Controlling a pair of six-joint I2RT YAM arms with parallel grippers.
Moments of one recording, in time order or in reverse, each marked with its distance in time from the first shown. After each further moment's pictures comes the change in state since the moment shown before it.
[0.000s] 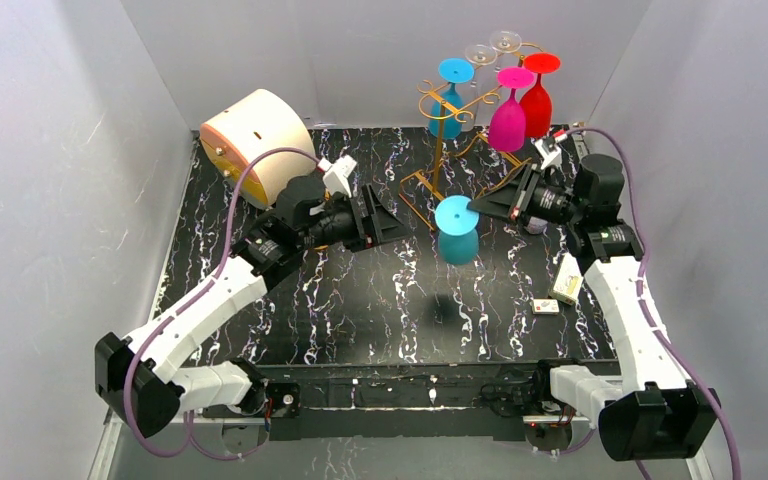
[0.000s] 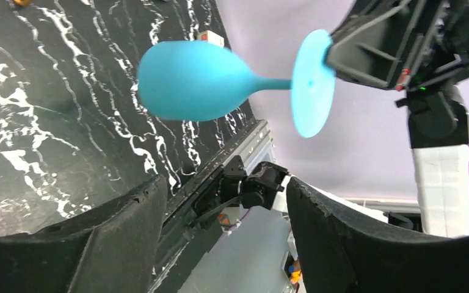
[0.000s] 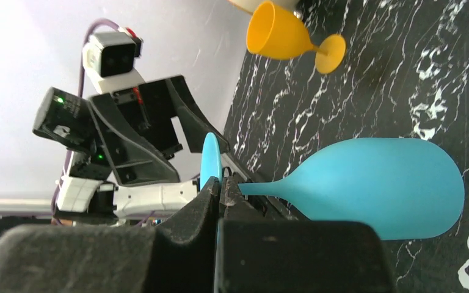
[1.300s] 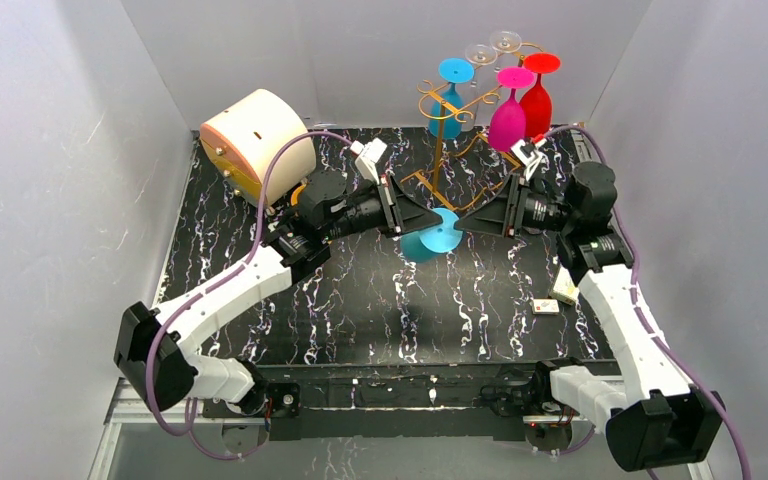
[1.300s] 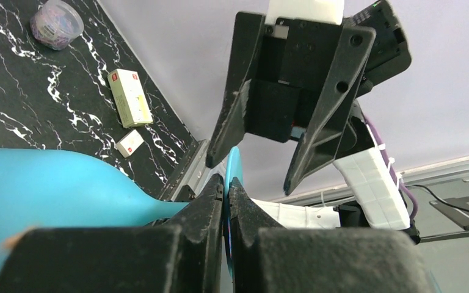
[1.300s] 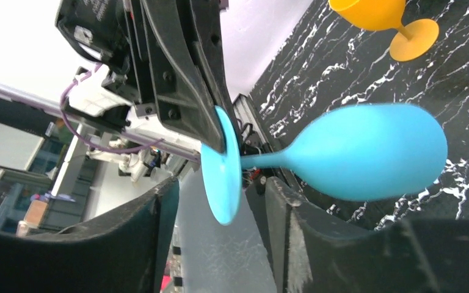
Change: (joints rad) left arm -0.133 0.159 0.051 0.395 0.055 -0.094; right arm 0.090 -0.024 -0.073 0.210 -0.236 -0.034
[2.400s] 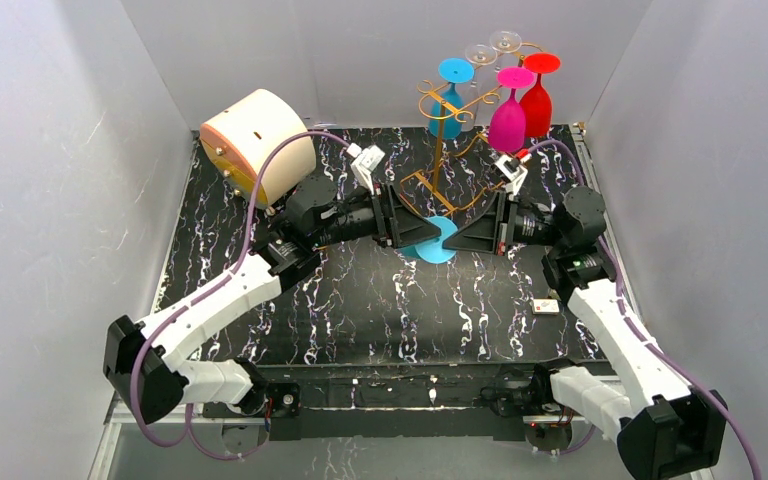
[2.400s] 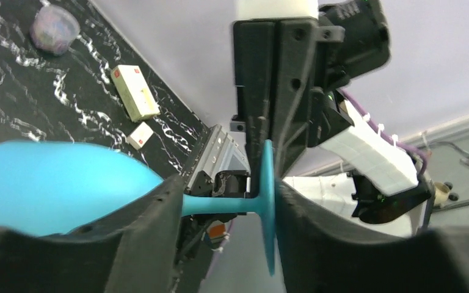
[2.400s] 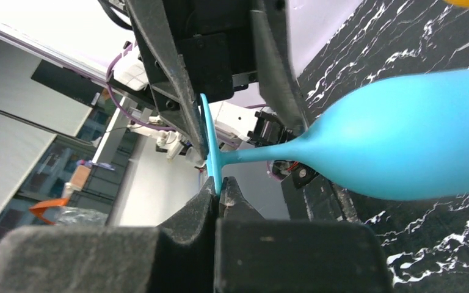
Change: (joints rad) left arm 0.000 -0.083 -0.050 0.011 0.059 0.130; right arm 0.109 -0.068 -0.202 0.422 -0.029 0.314
